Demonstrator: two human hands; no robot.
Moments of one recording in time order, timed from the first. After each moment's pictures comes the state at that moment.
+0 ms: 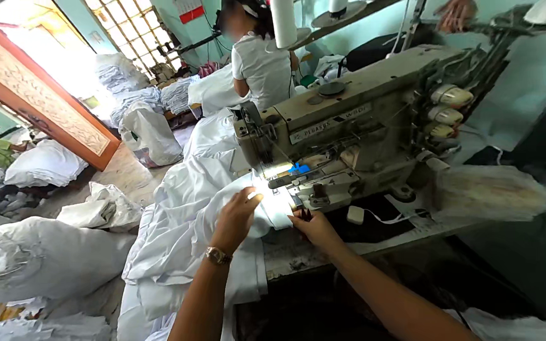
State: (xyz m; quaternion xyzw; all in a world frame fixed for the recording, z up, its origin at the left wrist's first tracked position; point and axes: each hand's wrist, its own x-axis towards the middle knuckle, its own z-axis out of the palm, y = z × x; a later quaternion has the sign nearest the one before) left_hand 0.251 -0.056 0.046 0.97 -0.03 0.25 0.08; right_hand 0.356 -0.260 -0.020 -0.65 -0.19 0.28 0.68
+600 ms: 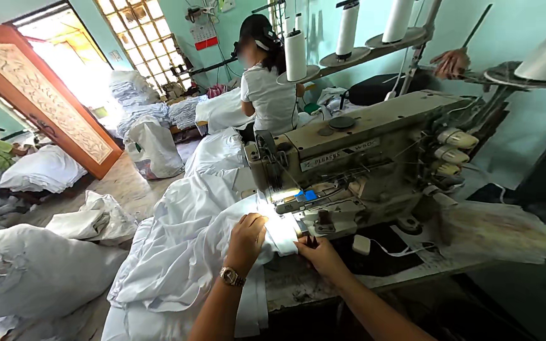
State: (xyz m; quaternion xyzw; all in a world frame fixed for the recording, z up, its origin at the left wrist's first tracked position) left_hand 0.273 -0.058 0.012 0.92 -0.02 0.37 0.11; right_hand 0.358 -0.259 -0.024 -0.64 -0.17 0.29 0.69
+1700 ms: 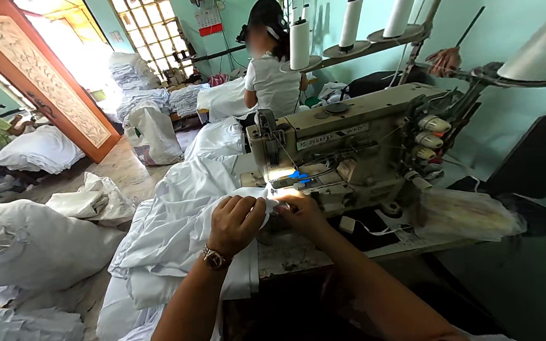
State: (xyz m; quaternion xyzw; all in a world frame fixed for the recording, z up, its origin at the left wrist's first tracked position) left_hand 0.225 -0.096 0.097 0.80 -0.16 0.57 -0.08; right_hand 0.371 -0.248 0.019 -0.69 -0.48 -0.03 0.54
